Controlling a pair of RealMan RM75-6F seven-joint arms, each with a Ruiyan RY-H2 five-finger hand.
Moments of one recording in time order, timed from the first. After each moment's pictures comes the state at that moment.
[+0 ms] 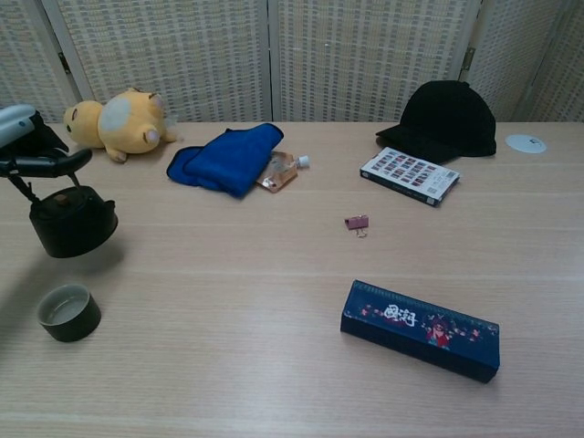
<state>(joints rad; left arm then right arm) -0.50 -1.53 -0.22 -1.28 1.29 1.14 -0.02 -0.01 -1.02 0.11 -1.54 -1.49 1.61 0.08</state>
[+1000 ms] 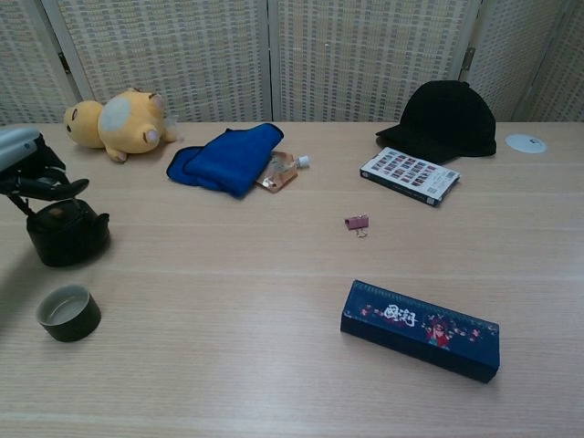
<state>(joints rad) -0.53 -1.57 -0.19 -1.13 1.25 1.09 0.05 -0.02 -1.02 0.11 -1.54 -1.49 1.62 0.09</state>
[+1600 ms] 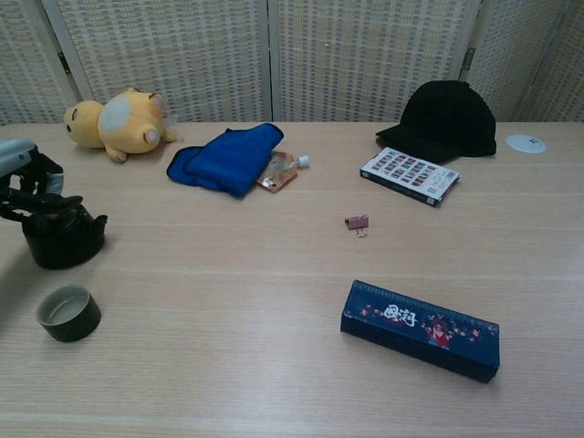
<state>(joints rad) -0.52 -1.52 -0.18 -1.22 1.20 1.05 0.14 -0.03 -1.02 0.11 -1.54 -1.49 1.63 0.09</state>
